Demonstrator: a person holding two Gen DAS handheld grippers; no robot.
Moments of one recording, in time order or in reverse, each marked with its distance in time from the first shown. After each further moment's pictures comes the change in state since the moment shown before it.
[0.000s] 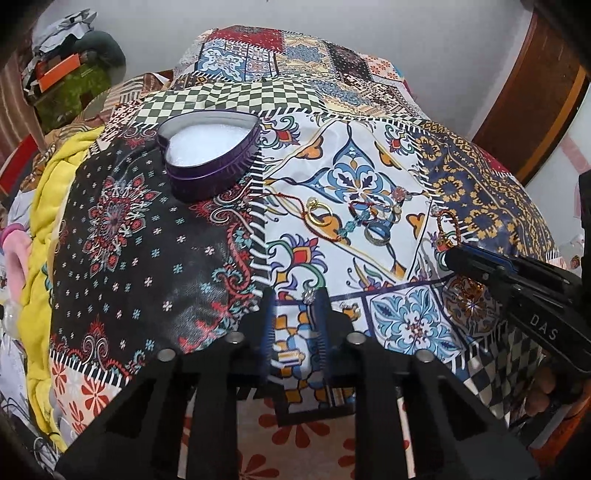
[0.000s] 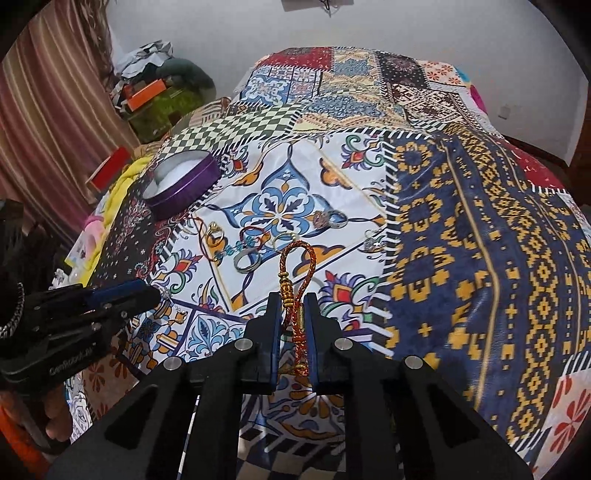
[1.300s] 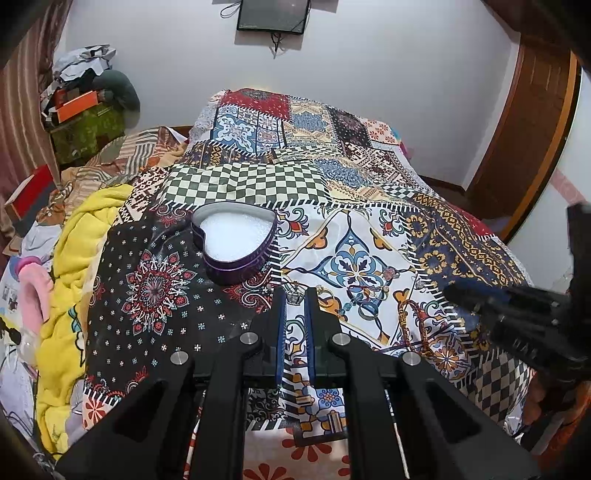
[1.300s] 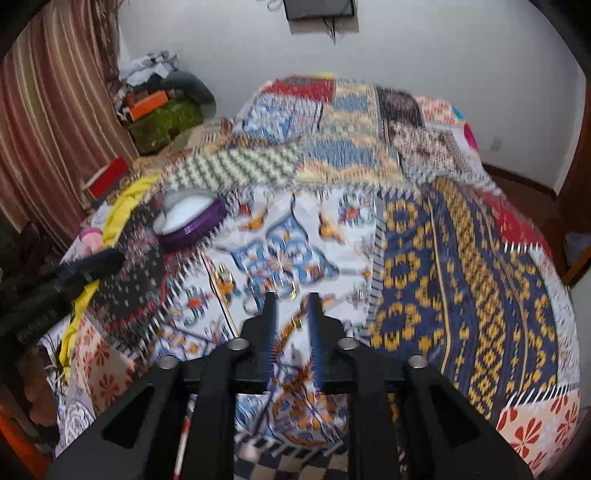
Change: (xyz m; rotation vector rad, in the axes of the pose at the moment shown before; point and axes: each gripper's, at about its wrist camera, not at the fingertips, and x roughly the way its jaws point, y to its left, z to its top) left arm -0.060 0.010 0.025 -0.016 -0.233 0.009; right arm -0.024 0.011 0.024 -0.059 -0.052 -0.058
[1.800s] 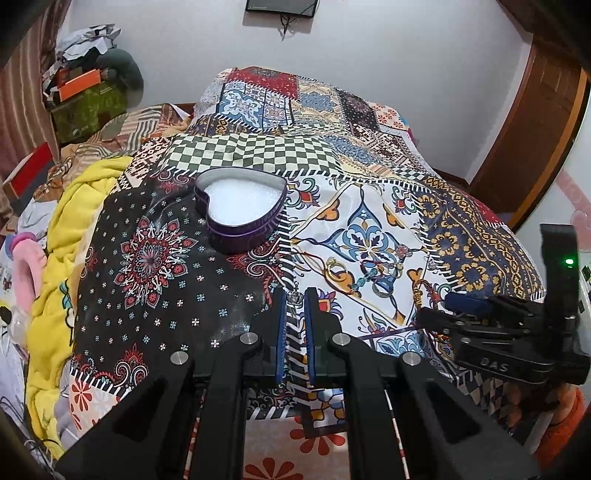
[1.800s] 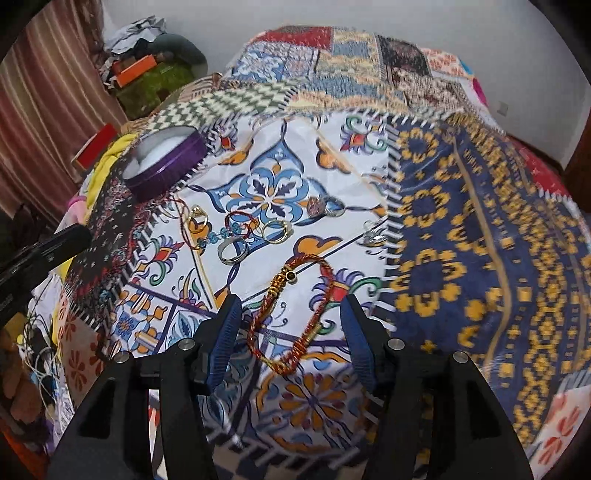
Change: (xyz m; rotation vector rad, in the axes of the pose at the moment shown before) left arm 0.019 0.013 -0.019 -0.037 0.062 0.003; right arm 0.048 -0.005 -0.020 0.032 0.152 -0.001
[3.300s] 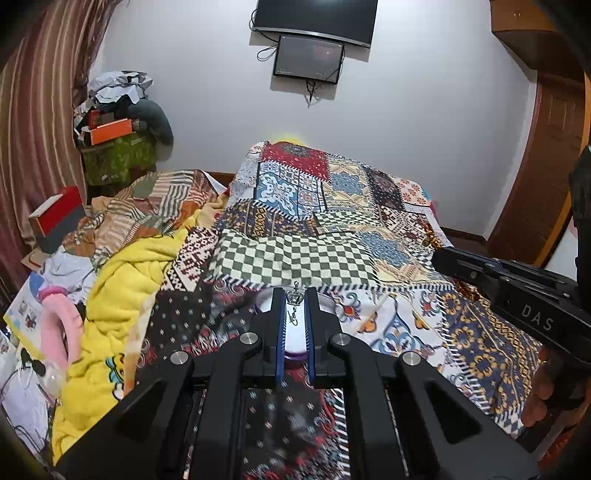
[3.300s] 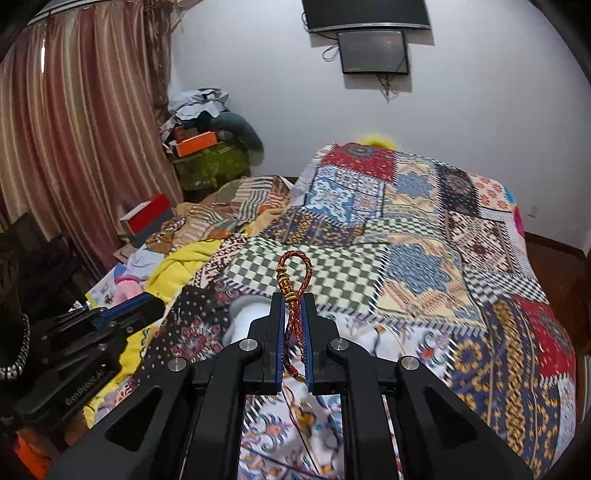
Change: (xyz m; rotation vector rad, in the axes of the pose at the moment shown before) left arm -0.046 0.038 0.072 -0.026 -0.255 0.082; right arm -0.068 0.087 0.107 -0.168 -0.374 0.116
